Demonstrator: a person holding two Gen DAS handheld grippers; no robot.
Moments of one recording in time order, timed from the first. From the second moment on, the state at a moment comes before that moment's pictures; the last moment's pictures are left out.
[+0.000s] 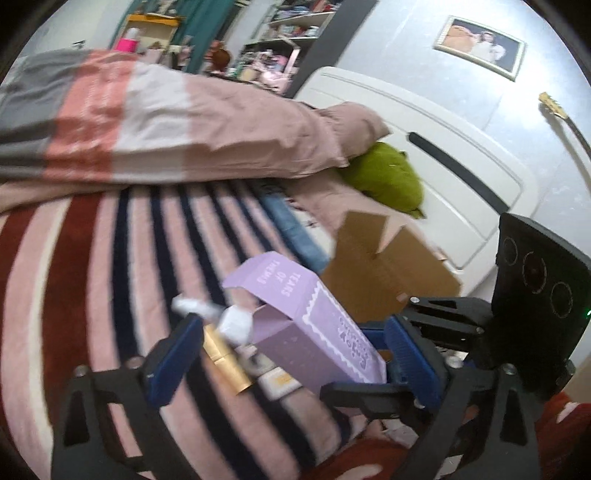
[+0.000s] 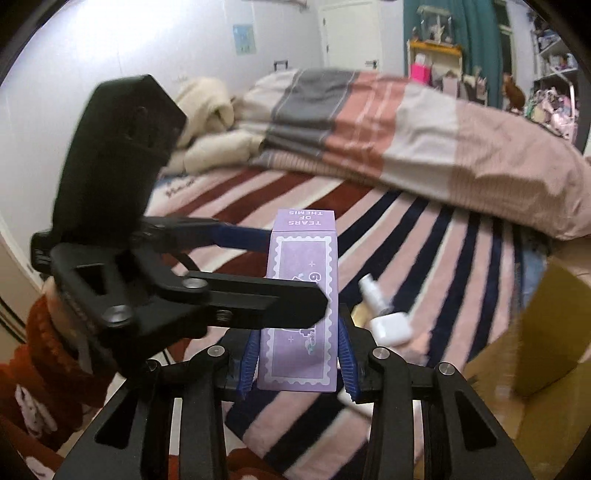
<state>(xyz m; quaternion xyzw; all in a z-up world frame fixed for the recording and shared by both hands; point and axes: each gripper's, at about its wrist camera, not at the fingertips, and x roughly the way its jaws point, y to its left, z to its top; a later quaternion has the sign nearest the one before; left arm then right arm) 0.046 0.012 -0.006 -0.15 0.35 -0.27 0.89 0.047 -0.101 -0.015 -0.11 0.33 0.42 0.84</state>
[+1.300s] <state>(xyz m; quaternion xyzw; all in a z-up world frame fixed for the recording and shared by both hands) 0.073 -0.041 0.048 -0.09 0.33 -0.23 0.91 0.045 -0.196 0.047 -0.08 0.30 0.38 0.87</state>
